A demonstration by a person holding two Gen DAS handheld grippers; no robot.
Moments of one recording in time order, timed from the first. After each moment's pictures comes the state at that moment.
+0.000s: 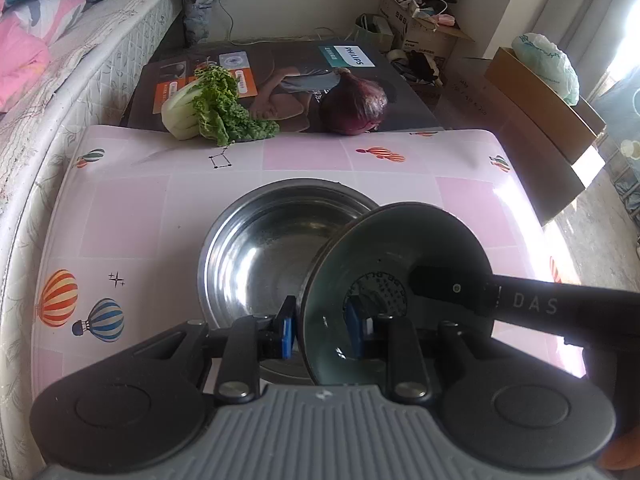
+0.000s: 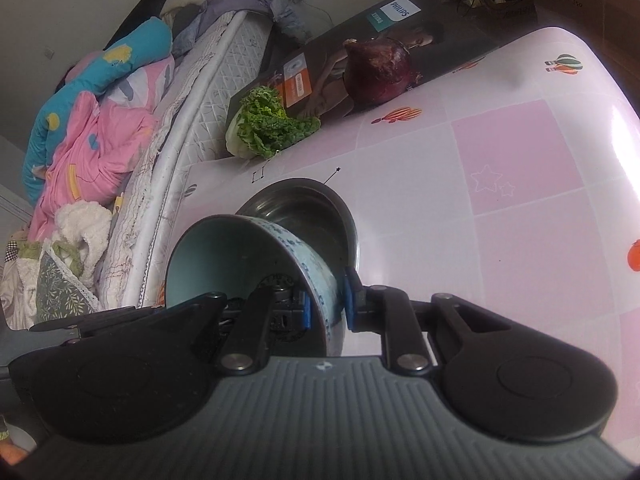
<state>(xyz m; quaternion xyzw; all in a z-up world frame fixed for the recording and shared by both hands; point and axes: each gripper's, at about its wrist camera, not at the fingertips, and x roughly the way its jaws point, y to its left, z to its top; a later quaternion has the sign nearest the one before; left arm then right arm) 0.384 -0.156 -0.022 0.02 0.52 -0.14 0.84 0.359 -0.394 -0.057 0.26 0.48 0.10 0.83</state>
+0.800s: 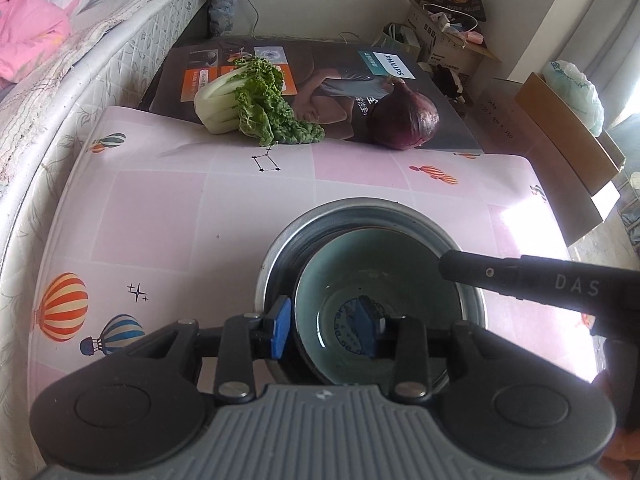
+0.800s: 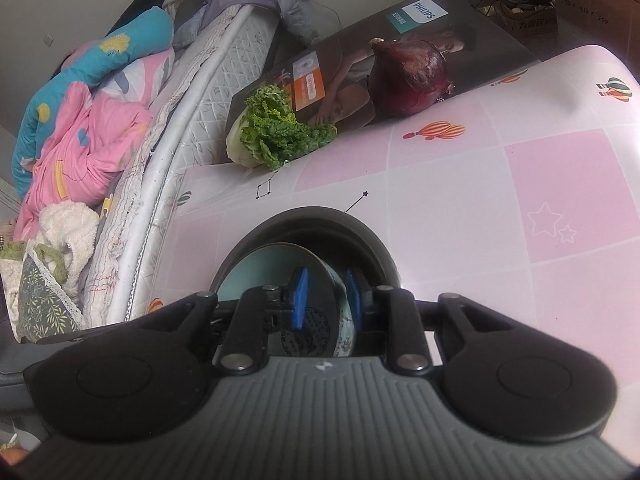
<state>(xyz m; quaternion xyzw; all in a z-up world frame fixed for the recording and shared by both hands) 0.415 -0.115 -0.045 -0.03 0.52 -0.13 0.85 0.398 -0.377 -0.062 0.25 0.46 0.10 0.84</state>
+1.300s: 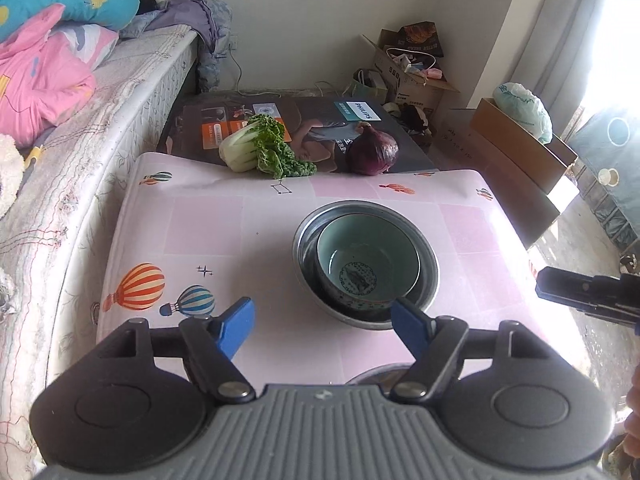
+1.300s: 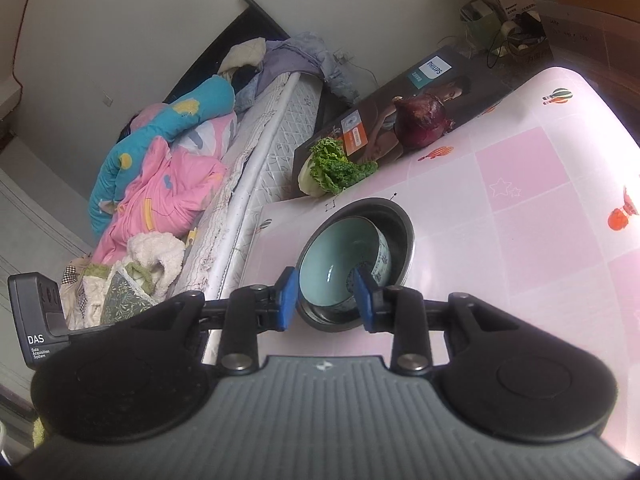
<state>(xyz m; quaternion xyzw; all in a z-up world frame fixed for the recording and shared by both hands) 0.295 -0.052 0.034 0.00 0.44 -0.16 0.88 0.215 -0.419 0.010 0.32 0.36 0.13 0.87</state>
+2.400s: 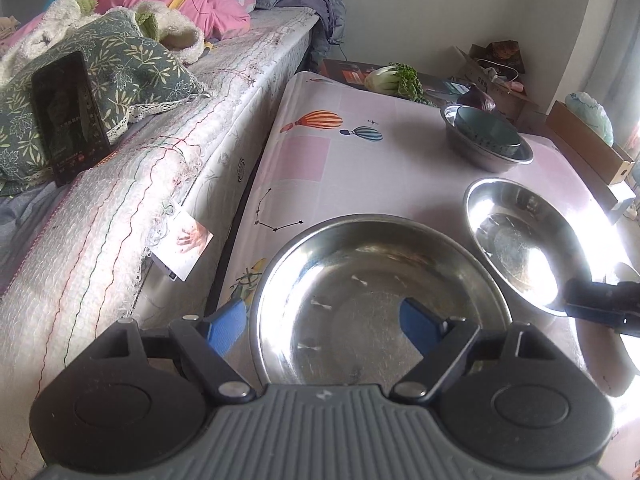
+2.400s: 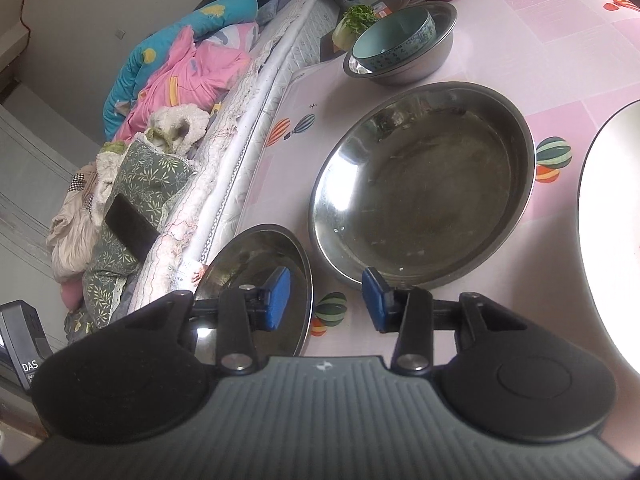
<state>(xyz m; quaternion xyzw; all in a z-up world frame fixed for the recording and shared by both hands) 0.082 0.098 -0.051 -0.03 0.43 -0.03 0.90 0.035 -0.267 -0.064 0.28 0.43 0.16 0.84</state>
